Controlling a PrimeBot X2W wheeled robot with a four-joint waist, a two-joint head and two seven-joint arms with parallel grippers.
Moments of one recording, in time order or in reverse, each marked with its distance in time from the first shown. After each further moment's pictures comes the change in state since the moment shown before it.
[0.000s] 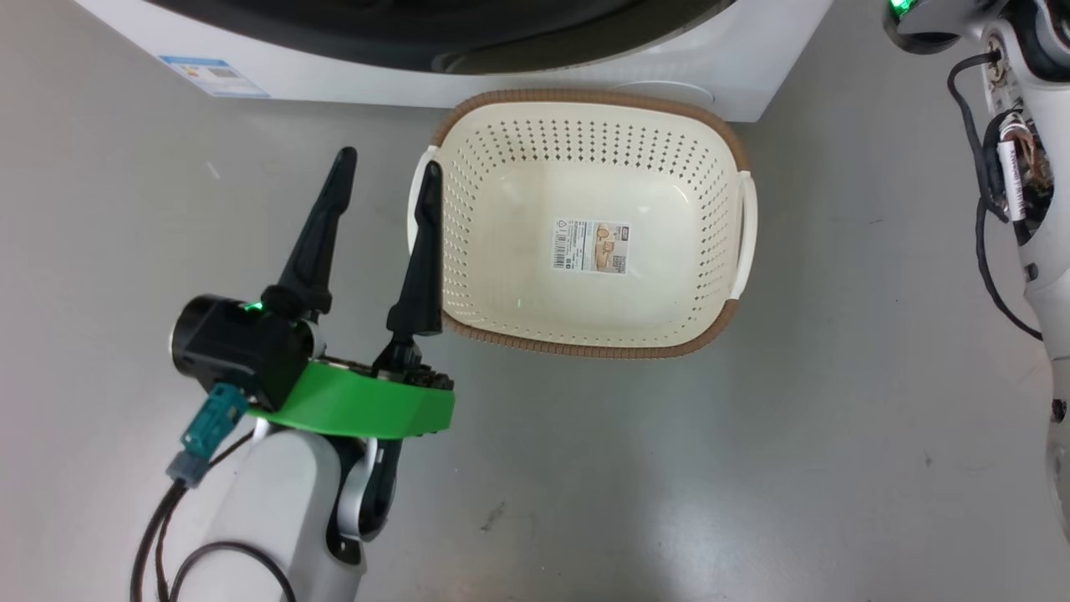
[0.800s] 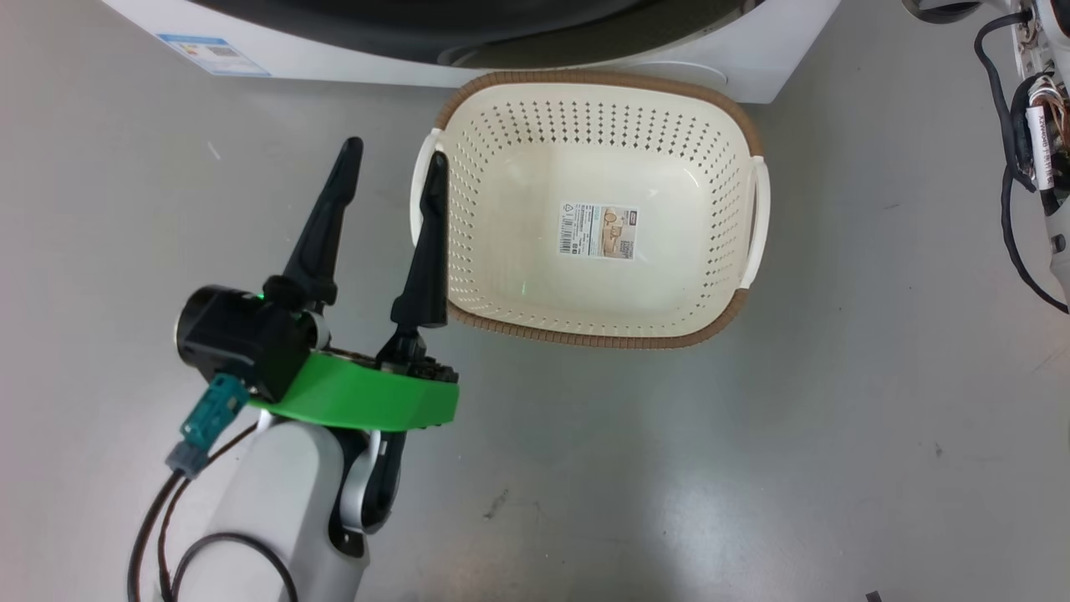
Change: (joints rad) left arm -0.021 -0.001 -0.012 0.005 -0.024 0.000 0.000; right arm -0.063 -0.024 0.032 0.023 0.001 0.000 0.107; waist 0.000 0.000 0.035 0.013
